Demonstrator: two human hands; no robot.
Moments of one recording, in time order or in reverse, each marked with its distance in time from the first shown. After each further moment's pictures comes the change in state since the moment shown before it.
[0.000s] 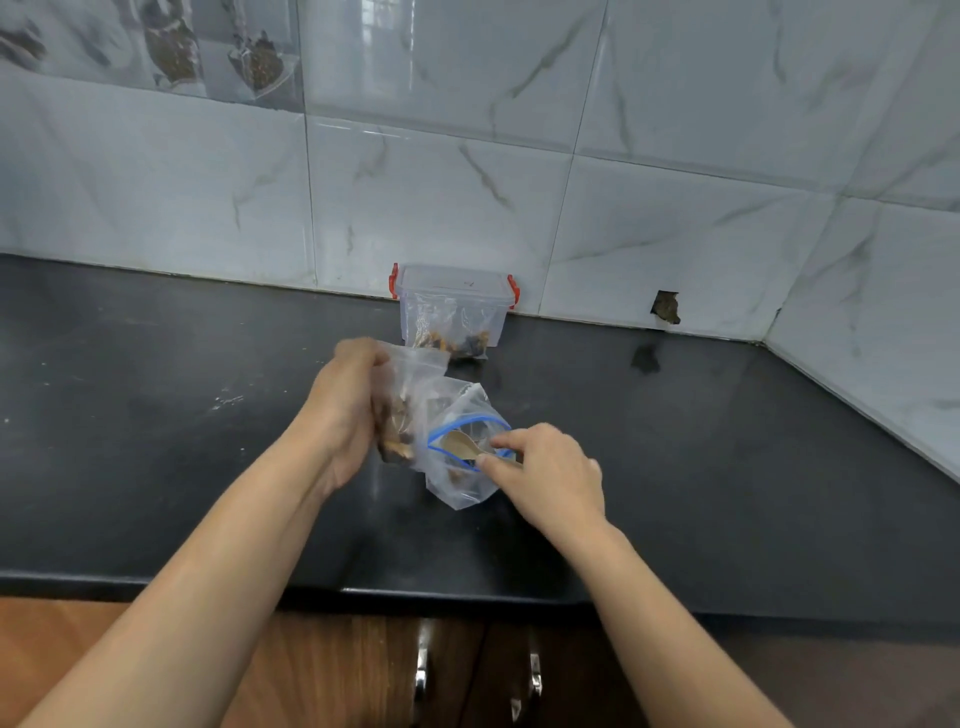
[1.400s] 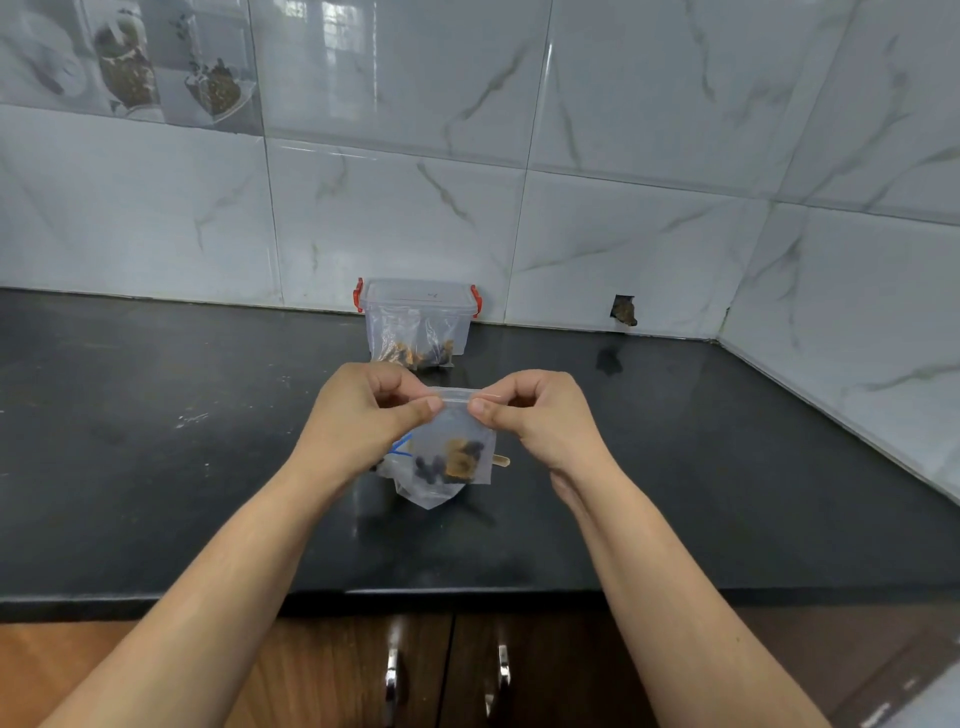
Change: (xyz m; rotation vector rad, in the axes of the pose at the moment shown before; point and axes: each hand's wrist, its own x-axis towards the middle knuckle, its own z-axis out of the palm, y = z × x) left_hand -0.027 -0.005 0.024 0.540 -0.115 0.384; right_hand -0.005 0.003 -0.061 0.875 0.012 -0.115
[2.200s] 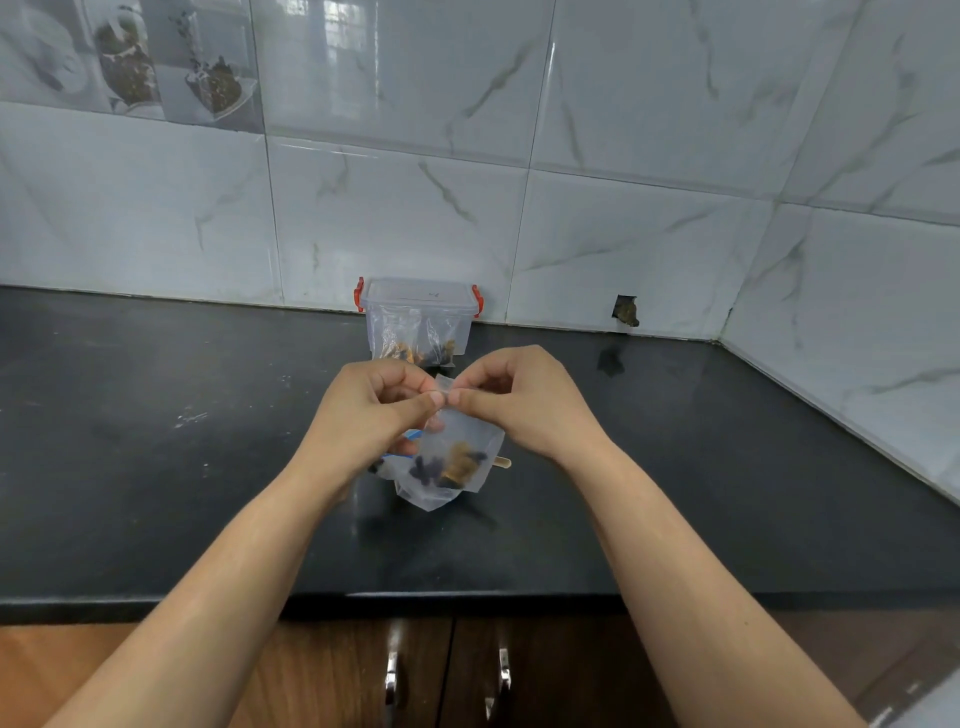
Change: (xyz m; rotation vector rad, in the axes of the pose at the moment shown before) left_hand -0.001 0.001 0.003 -0.154 -0.047 -0.060; right_hand 0.008 -0.023 0.003 -0.403 -0.121 -0.166
